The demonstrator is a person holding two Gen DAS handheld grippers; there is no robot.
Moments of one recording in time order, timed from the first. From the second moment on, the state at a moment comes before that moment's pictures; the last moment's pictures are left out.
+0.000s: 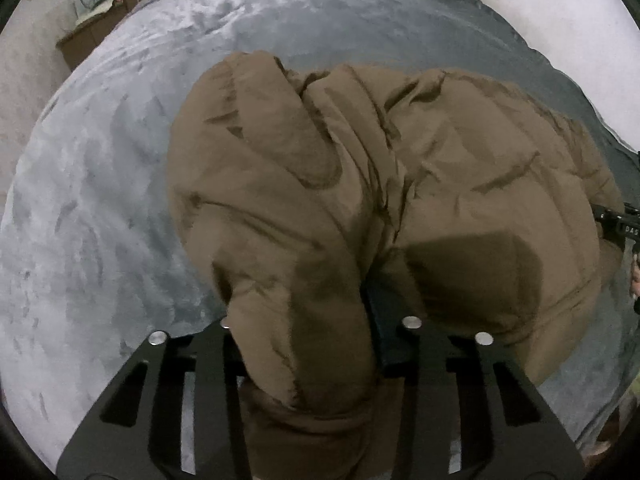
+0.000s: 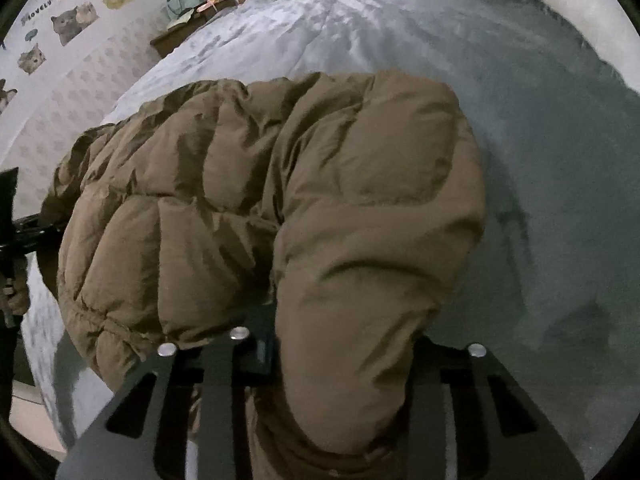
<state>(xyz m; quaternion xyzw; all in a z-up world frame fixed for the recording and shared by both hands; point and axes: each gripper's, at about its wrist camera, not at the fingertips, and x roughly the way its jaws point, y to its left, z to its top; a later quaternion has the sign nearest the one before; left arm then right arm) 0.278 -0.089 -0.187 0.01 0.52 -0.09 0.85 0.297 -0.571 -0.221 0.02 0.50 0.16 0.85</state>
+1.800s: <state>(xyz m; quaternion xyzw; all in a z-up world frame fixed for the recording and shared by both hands) 0.103 -0.087 -0.180 0.02 0.47 -0.08 0.88 0.129 -0.584 -0.181 -0.06 0.42 0.04 0.90</state>
